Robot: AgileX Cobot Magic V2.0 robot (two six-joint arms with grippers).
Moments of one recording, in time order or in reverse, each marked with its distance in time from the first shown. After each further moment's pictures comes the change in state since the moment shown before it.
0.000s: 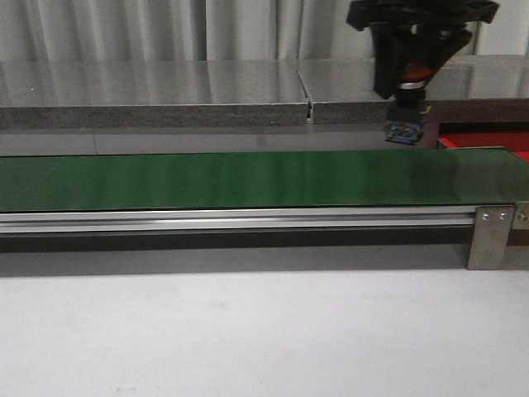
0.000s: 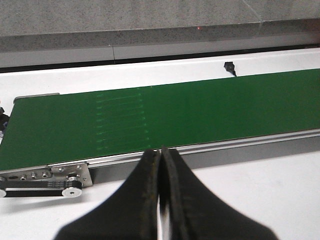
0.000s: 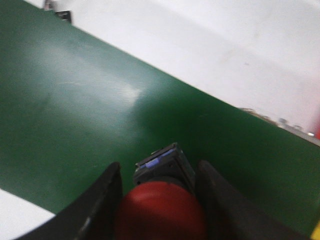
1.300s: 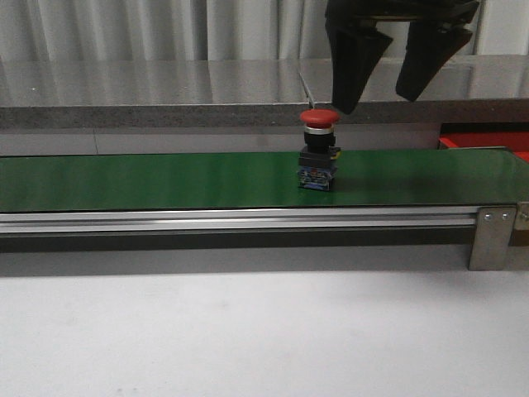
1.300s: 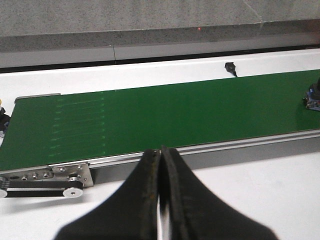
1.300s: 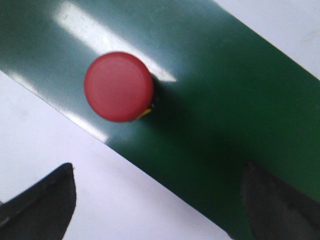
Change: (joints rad) left arm 0.000 0.000 -0.001 0.000 0.000 0.000; right arm 0.131 -0.049 0.061 0.045 0.085 -0.071
